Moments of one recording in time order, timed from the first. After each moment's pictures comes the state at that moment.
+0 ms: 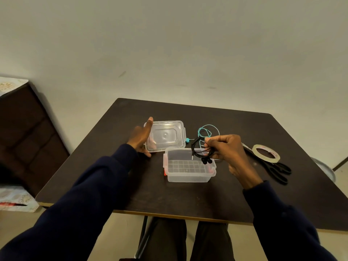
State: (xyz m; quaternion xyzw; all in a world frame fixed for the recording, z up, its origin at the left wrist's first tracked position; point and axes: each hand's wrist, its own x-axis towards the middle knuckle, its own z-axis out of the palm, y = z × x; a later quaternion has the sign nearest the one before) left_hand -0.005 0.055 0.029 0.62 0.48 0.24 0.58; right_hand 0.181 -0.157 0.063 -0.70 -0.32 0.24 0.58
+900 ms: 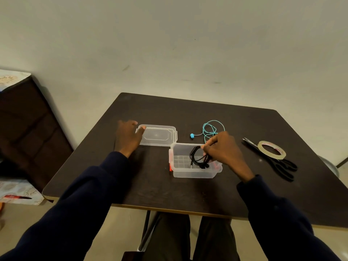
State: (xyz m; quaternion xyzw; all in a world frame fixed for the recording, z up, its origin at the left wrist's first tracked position) left_hand -0.046 0.084 -0.010 0.78 0.50 0.31 0.21; right_hand 0.174 -0.132 0.046 -0.84 -0.44 0.14 0.30
